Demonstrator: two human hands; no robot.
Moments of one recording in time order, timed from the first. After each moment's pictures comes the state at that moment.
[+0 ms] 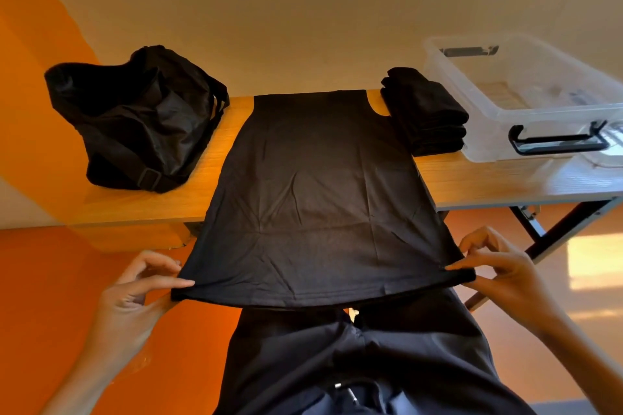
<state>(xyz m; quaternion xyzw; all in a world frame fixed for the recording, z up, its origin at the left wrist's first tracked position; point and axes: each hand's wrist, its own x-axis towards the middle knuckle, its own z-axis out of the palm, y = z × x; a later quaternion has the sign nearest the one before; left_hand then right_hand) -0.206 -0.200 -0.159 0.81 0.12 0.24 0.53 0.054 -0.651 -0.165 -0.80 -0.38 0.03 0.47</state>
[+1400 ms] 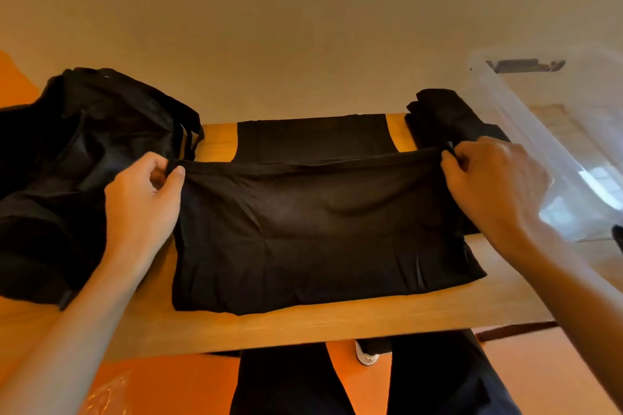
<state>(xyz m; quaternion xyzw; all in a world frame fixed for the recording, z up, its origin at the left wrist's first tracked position) 0.076 -0.103 -0.081 0.86 0.31 0.29 0.28 0.270 -0.459 -0.080 -0.94 -0.17 -0.22 0.17</state>
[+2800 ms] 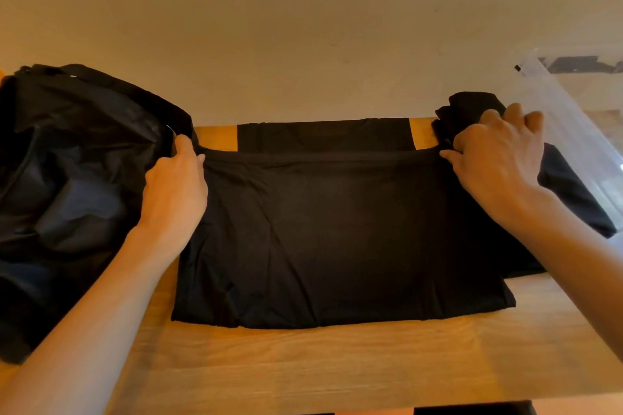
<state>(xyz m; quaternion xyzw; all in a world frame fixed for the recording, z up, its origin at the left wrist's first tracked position) 0.170 -0.064 -0.119 0.94 0.32 0.13 0.05 0.367 -0.400 -0.086 -0.97 -0.16 -0.11 -0.17</state>
